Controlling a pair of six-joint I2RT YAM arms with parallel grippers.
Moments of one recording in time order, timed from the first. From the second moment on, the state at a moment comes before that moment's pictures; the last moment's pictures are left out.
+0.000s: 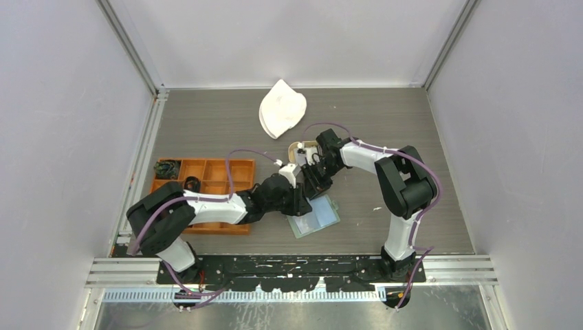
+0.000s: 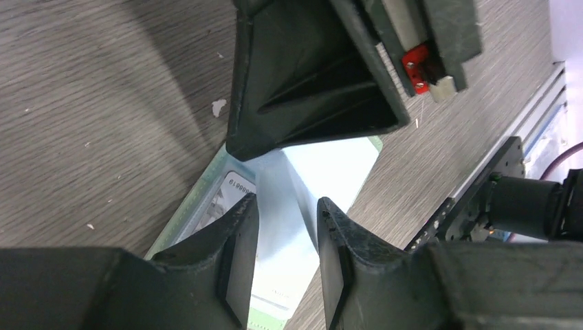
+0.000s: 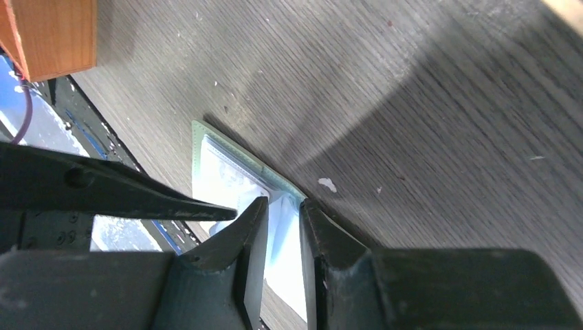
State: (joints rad) left arm -0.99 1.59 0.71 0.27 0.03 -0.73; right arm 0.48 1.87 1.13 -0.61 -0.66 -0.03
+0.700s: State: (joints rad) left arm -0.93 1.74 0.67 0.60 0.19 -0.90; right arm 0.30 1.62 1.13 -0.61 -0.72 -0.05
